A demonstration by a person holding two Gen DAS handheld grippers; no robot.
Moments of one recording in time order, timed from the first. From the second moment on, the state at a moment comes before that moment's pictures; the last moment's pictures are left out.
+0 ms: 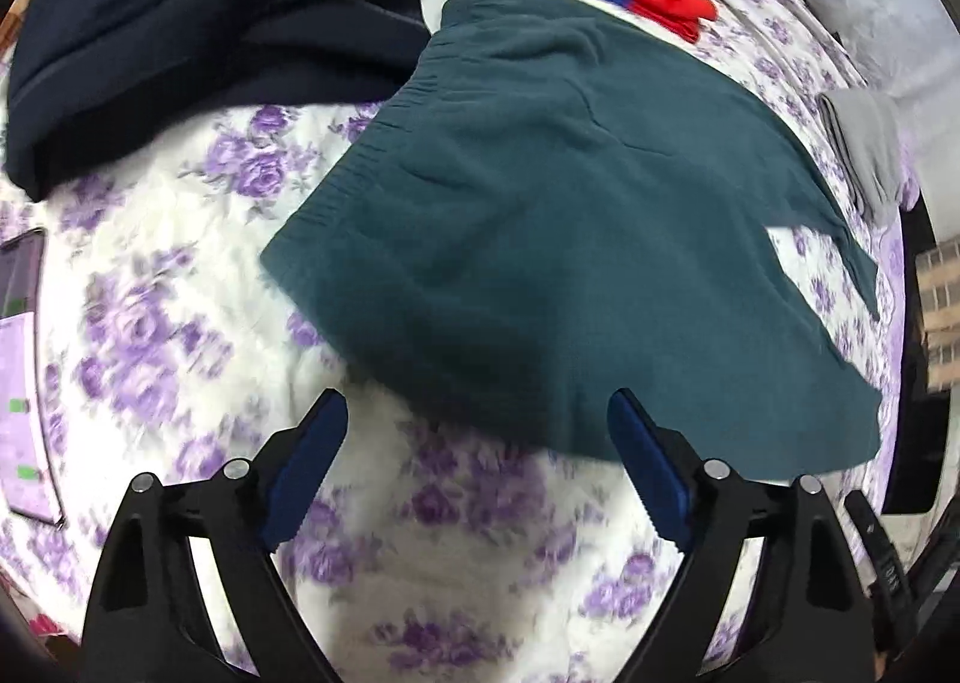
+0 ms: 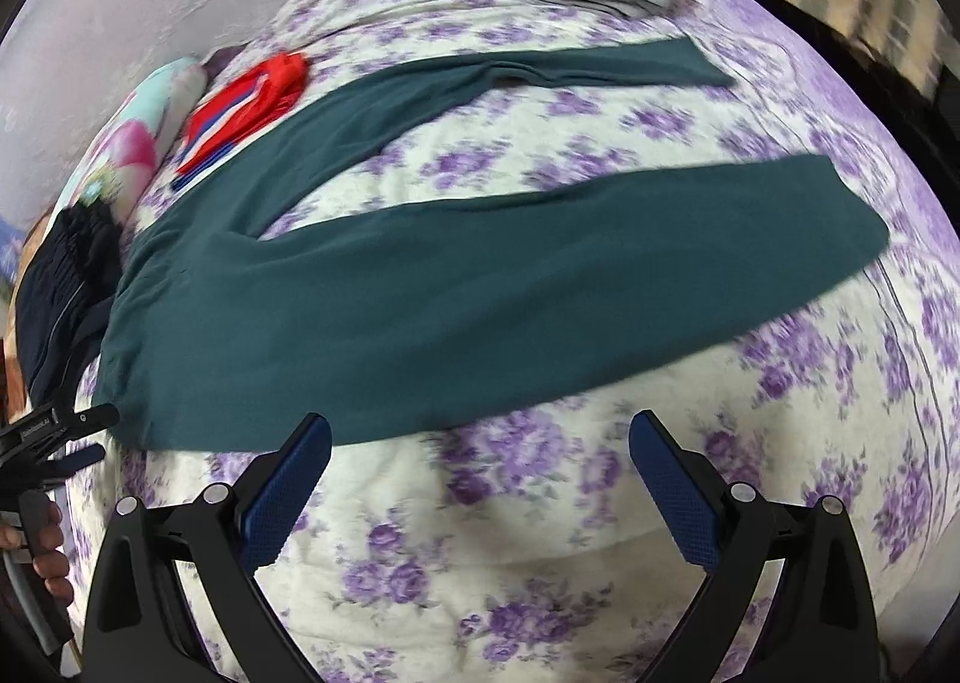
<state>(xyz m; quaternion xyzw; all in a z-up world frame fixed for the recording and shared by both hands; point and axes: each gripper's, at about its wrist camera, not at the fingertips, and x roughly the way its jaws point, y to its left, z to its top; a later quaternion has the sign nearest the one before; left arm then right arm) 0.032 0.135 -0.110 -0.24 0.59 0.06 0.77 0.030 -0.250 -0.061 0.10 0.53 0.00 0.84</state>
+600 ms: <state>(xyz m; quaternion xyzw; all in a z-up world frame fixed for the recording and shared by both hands) 0.061 0.140 -0.109 -0.23 0.57 0.07 0.79 0.042 -0.470 -0.096 0.24 0.48 -0.24 0.81</state>
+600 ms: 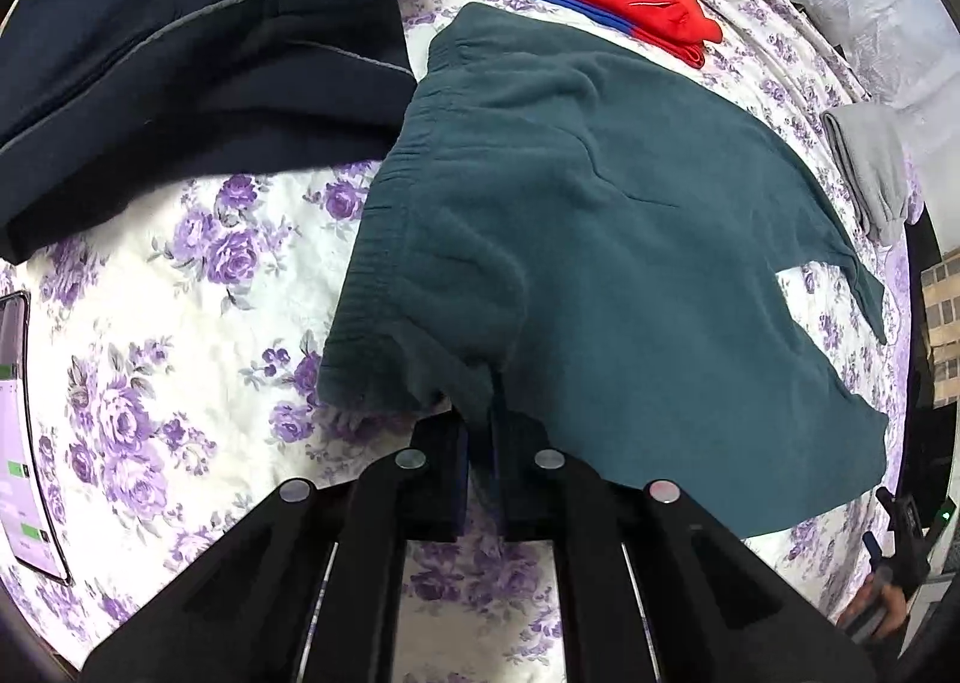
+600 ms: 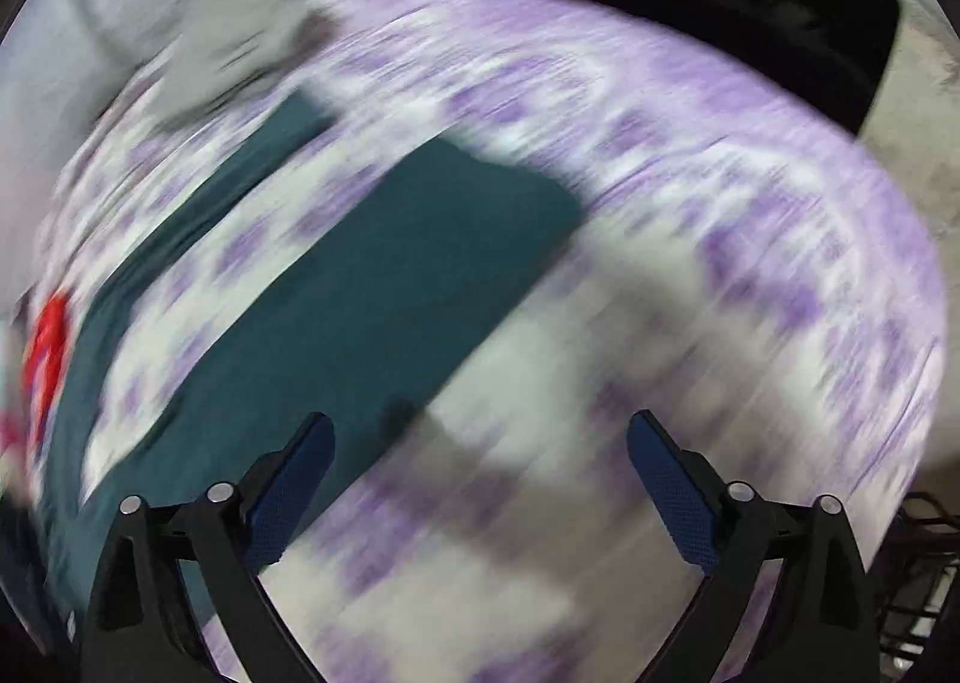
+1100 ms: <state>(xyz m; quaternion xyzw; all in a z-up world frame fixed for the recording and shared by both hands) 0.057 0.125 -0.092 -0.21 0.56 0.11 0.80 0.101 -0.558 -0.083 0.29 0.48 -0.16 0.81</state>
